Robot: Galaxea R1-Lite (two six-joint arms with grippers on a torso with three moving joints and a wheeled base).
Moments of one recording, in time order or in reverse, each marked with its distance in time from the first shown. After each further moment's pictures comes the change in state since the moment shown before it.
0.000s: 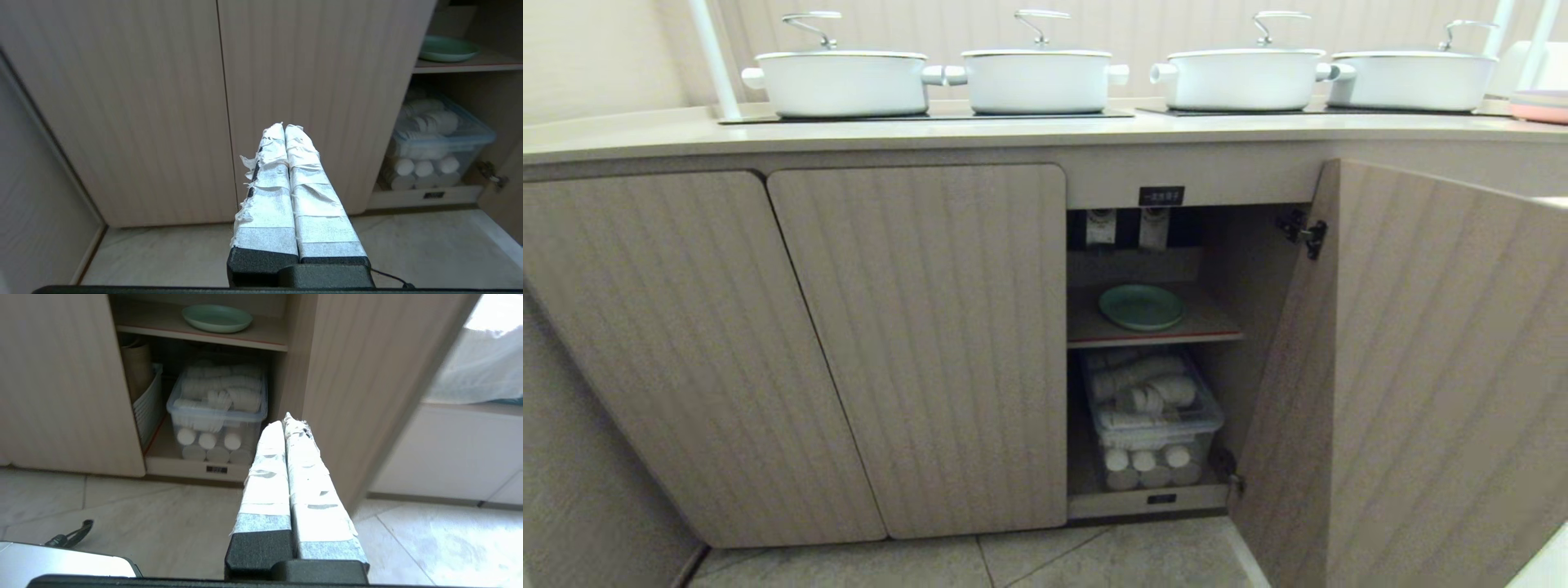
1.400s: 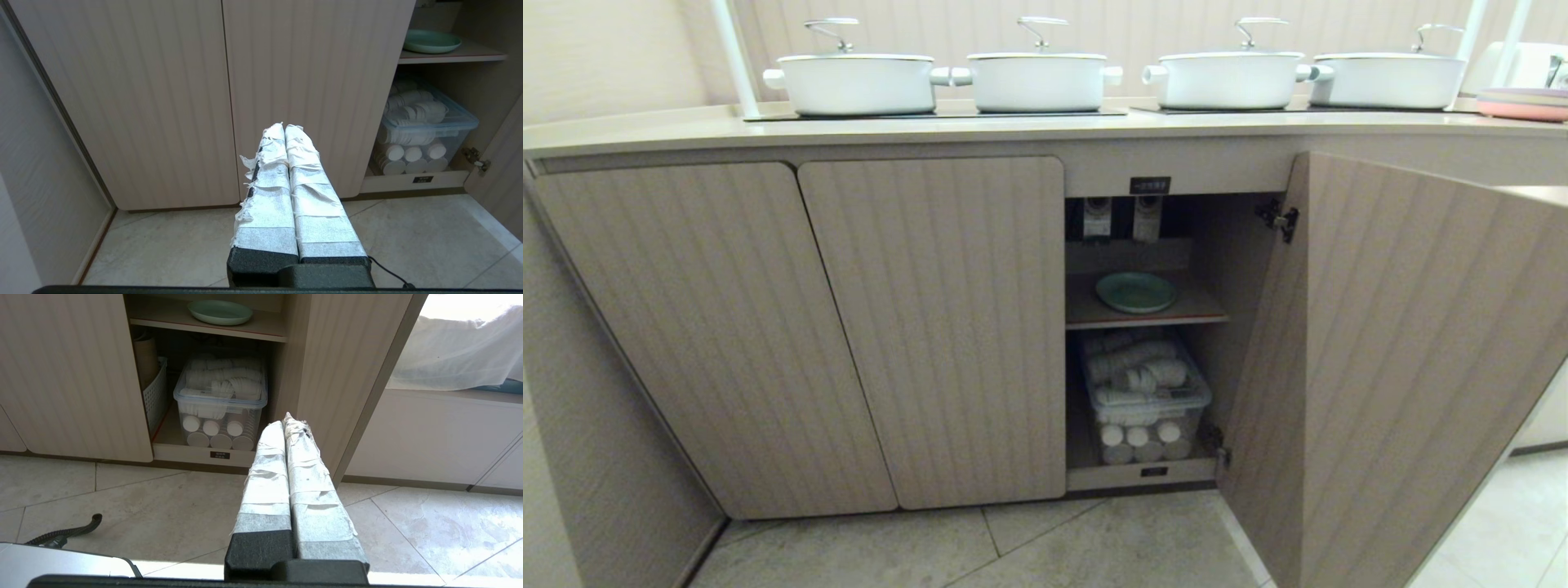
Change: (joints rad) left arm 0.000 0.000 0.000 0.000 0.000 0.000; right arm 0.000 0.000 0.000 0.000 -0.002 0.002
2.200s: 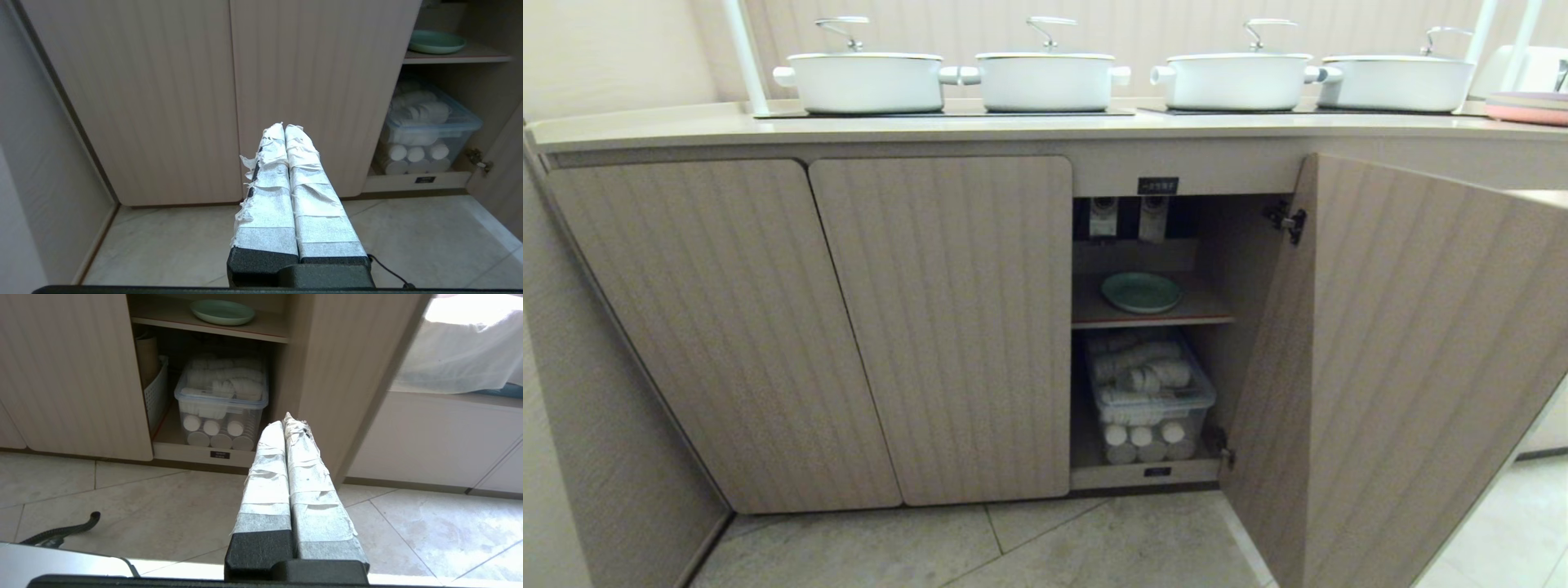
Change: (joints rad) left arm -0.001 0.000 0.000 0.001 0.000 0.000; right arm -0.002 0.000 0.000 0.000 0.000 0.000
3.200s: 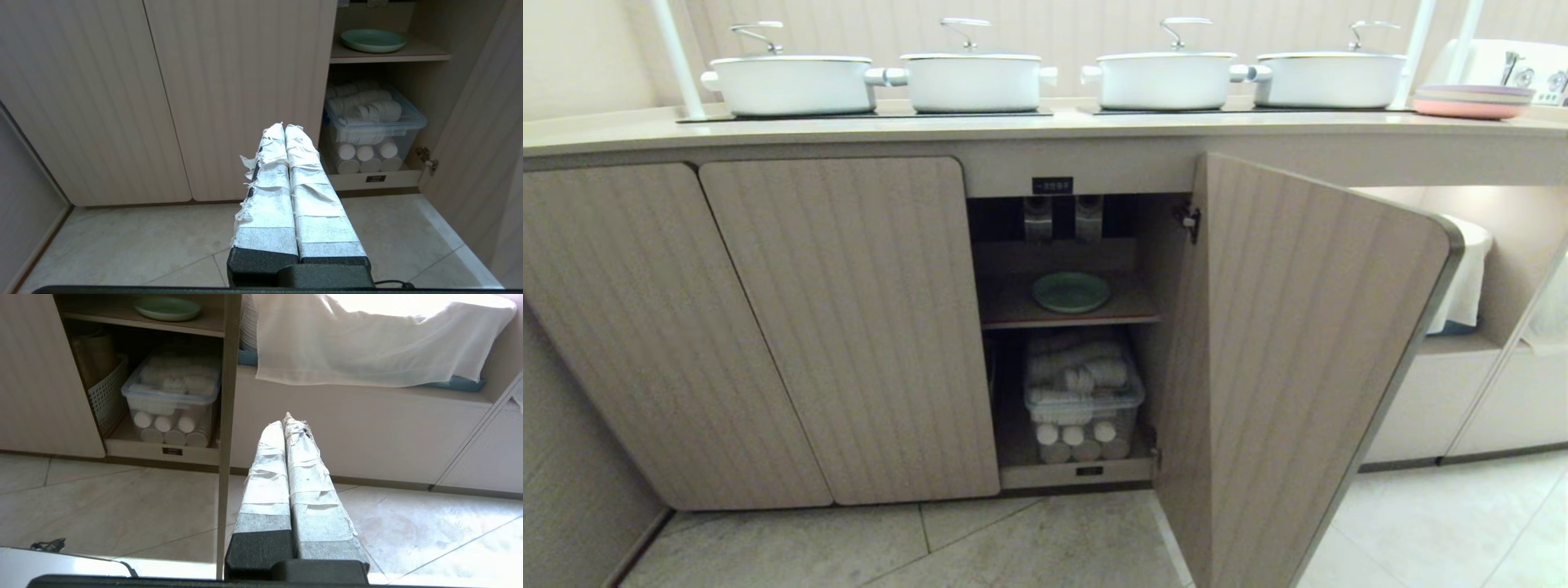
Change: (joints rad) left arm 0.000 0.000 0.000 -0.001 0.000 0.000; right arm 0.002 0.000 0.007 -0.026 0.002 -0.001
